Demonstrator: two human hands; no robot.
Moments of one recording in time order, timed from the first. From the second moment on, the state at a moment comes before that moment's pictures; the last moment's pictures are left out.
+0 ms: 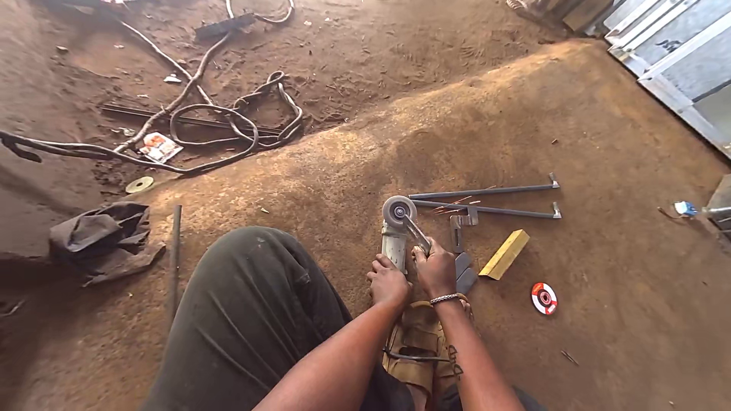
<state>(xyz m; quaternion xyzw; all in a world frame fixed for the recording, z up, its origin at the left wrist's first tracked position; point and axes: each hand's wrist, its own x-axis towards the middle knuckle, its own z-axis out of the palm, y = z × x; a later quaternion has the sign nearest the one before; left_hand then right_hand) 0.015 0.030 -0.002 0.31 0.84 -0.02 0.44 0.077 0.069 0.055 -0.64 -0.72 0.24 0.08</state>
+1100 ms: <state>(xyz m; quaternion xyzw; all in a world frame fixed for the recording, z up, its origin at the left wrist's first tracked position) 0.016 0.027 -0.005 0.32 0.85 0.00 0.42 0.096 0.144 0.090 -0.62 -0.69 0.36 -0.02</state>
